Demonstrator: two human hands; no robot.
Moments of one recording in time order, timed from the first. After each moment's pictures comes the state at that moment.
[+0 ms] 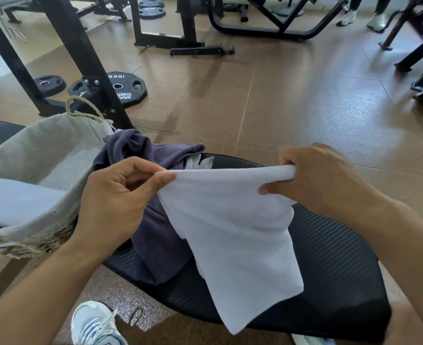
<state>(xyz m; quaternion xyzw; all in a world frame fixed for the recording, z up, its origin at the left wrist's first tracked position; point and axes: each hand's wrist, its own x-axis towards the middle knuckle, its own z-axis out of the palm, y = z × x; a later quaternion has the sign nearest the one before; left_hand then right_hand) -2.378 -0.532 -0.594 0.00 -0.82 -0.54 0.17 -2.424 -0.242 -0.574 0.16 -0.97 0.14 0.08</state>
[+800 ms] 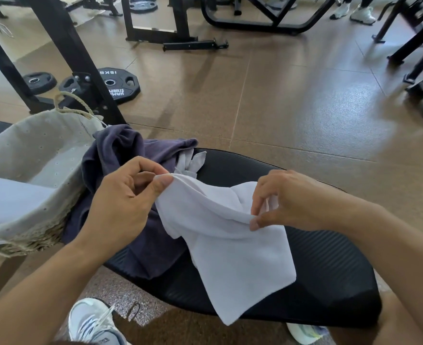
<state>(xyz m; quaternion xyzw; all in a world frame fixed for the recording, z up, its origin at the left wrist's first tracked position) -2.376 -0.529 -0.612 -0.02 -0.84 -0.53 0.09 -2.420 -0.236 -0.606 0.24 -0.94 0.18 -0.18</state>
